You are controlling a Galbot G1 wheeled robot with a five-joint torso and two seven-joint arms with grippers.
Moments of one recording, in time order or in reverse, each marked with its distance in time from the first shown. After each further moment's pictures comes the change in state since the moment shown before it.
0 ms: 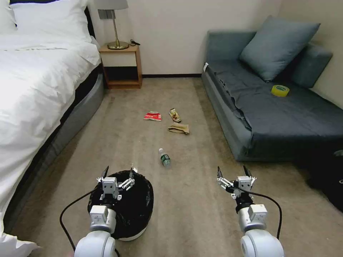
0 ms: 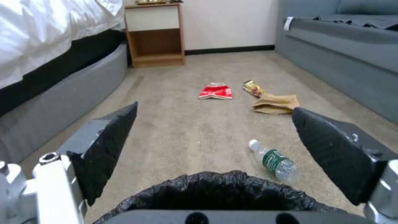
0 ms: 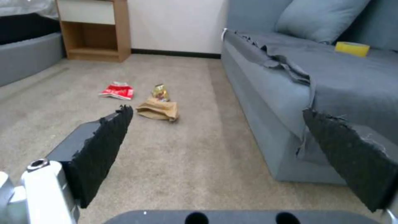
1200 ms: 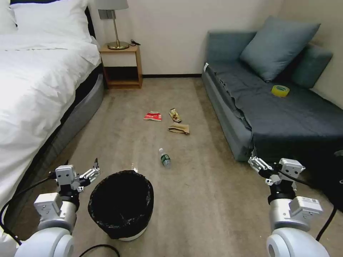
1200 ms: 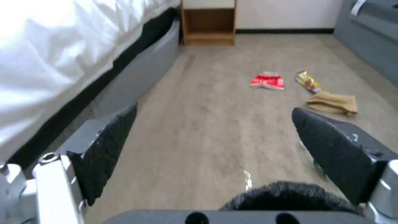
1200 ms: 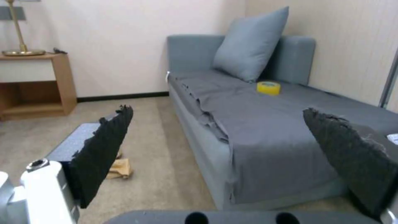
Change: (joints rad) left arm 0.077 0.125 -0.197 -0.350 -0.258 0.449 -0.154; right arm -0.060 0.046 0.081 0.396 0.051 -0.226 0.170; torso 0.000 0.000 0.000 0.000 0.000
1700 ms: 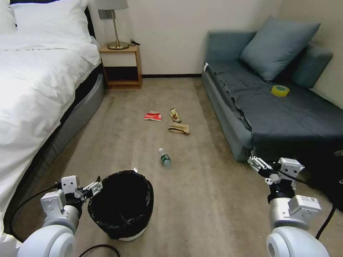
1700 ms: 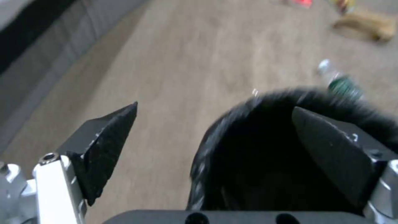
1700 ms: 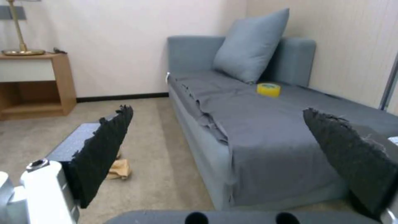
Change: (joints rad) left arm -0.024 0.045 0.020 0.055 -0.212 0.291 -0.182; right arm 0.012 -0.009 0.004 -0.017 0.001 0.010 0.000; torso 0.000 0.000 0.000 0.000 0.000
